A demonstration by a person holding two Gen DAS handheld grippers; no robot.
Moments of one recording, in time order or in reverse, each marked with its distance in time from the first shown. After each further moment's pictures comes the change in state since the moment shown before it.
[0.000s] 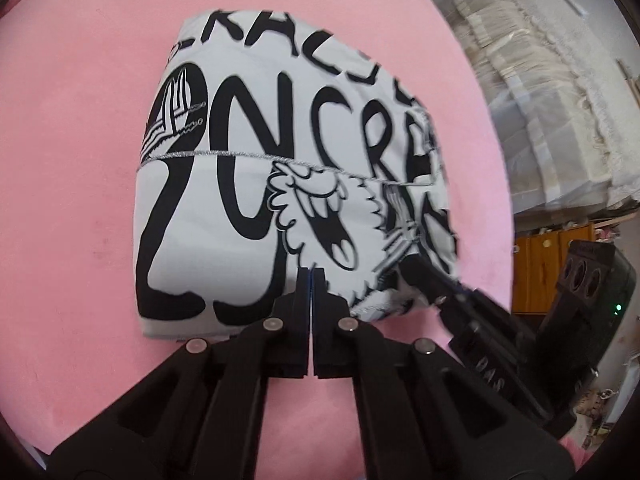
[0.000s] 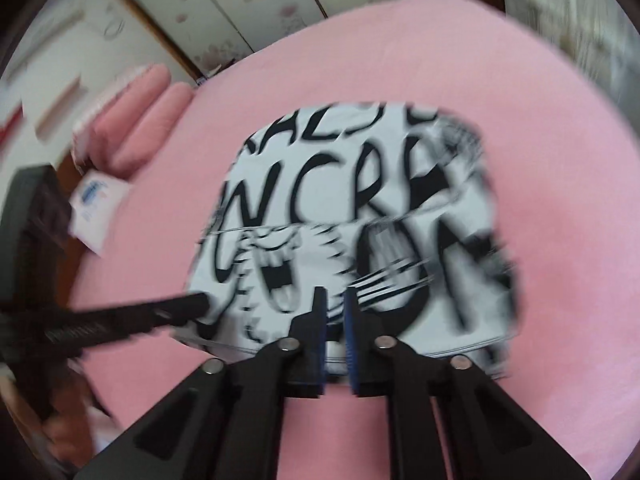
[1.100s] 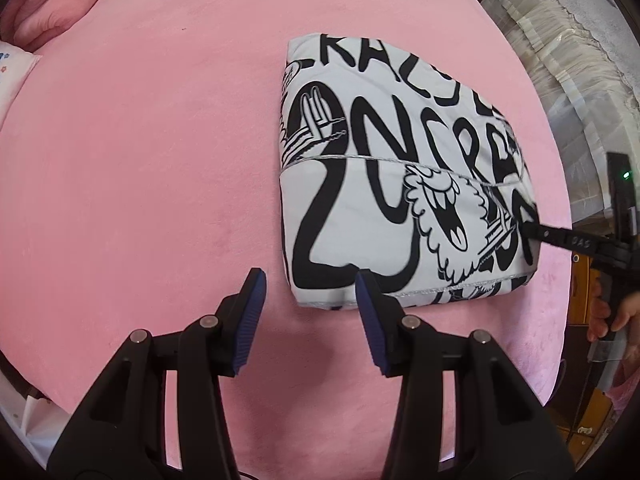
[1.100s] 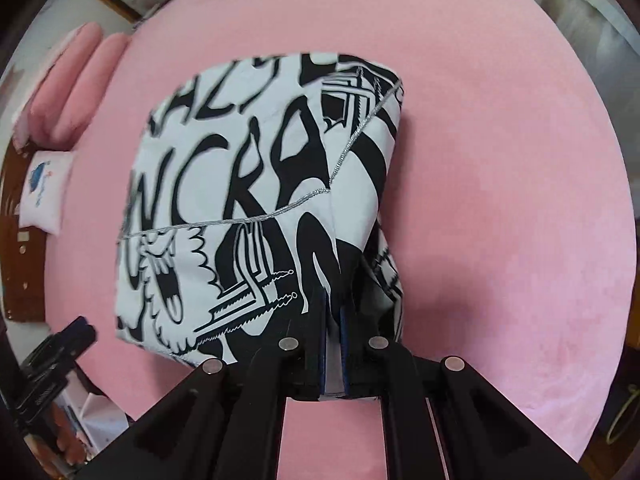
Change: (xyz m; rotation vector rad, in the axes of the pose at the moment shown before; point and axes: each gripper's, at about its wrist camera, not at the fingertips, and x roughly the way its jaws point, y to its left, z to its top) left arm -0.055 0.035 -0.015 -0.020 -0.048 0.262; right arm 0.004 -0.094 0.083 0.046 0.326 -0.271
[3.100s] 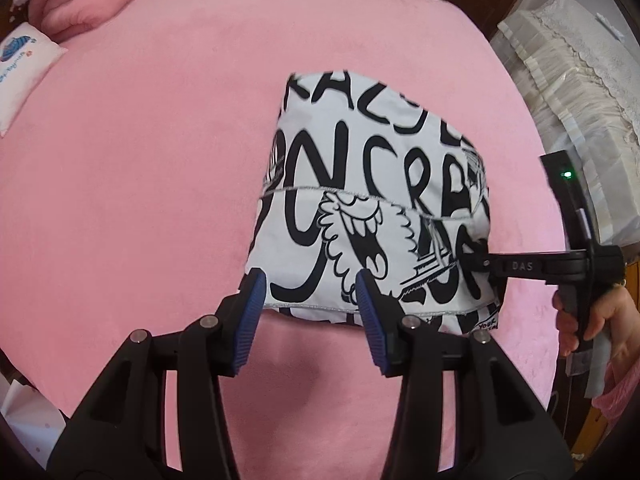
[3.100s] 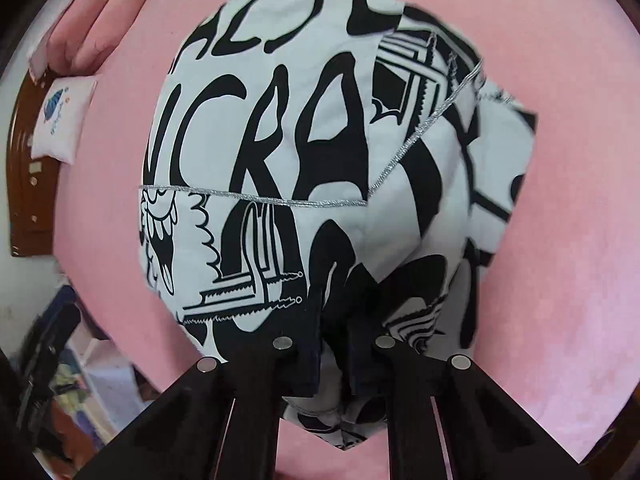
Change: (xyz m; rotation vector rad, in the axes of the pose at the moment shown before) left arm -0.024 -0.019 -0.004 -0.082 -0.110 -0.011; right arm 0.007 0.031 0.024 -0.181 0.180 0.025
